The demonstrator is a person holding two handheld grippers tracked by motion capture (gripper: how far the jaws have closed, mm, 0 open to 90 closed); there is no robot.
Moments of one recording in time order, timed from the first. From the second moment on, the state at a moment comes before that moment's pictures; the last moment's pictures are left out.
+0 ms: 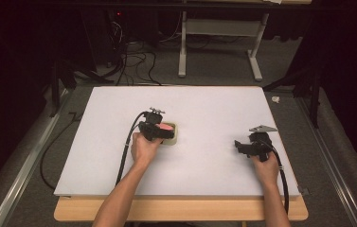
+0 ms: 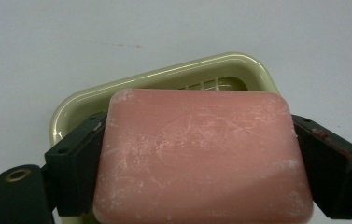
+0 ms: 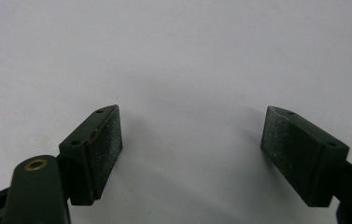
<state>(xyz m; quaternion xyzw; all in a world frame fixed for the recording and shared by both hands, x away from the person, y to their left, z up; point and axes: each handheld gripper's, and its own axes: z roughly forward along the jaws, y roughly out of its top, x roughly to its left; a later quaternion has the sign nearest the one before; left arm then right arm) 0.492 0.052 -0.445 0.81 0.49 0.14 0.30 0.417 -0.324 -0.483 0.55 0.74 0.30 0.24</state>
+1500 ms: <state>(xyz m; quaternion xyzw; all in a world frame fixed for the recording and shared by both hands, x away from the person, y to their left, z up) 0.481 0.054 -0.432 0.81 0.47 0.17 0.31 0.417 -0.324 -0.483 0.55 0.74 0.30 0.24</state>
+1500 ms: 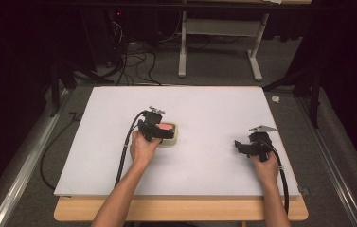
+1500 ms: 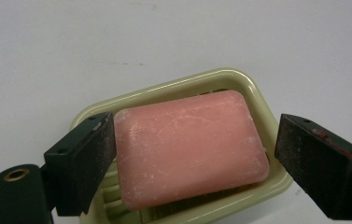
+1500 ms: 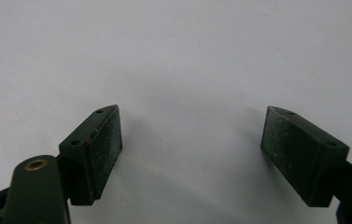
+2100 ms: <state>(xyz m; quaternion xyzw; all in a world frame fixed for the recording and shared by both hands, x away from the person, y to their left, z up) 0.467 0.073 -0.425 0.80 0.47 0.18 0.33 0.417 -0.324 -0.483 0.55 0.74 0.30 0.24</state>
